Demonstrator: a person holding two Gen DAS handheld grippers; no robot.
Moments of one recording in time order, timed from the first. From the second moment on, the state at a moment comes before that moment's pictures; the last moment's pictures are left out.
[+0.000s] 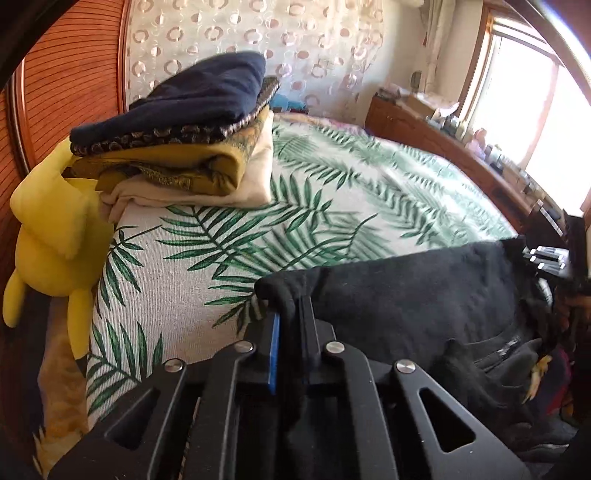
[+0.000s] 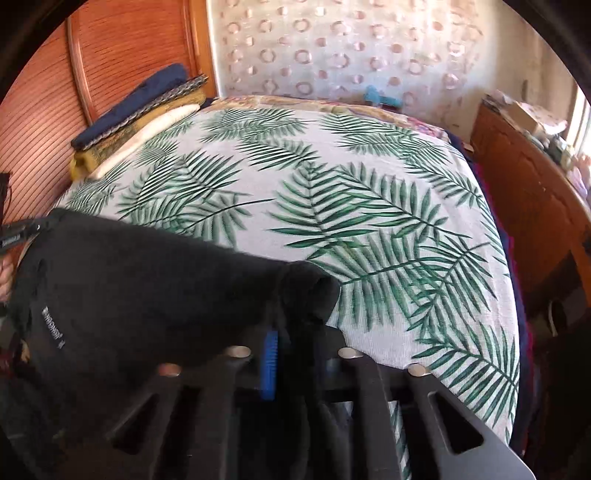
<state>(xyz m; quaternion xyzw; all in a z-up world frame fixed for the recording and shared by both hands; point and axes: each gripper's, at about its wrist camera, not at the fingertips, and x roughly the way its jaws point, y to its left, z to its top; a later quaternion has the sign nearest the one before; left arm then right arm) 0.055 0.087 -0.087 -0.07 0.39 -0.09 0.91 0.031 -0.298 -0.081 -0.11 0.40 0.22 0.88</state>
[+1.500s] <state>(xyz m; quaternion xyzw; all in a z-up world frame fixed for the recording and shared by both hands) 0.038 0.058 0.157 -0.07 0.09 -0.13 0.99 -0.149 -0.333 0.105 -0.11 0.06 0.13 0.98</state>
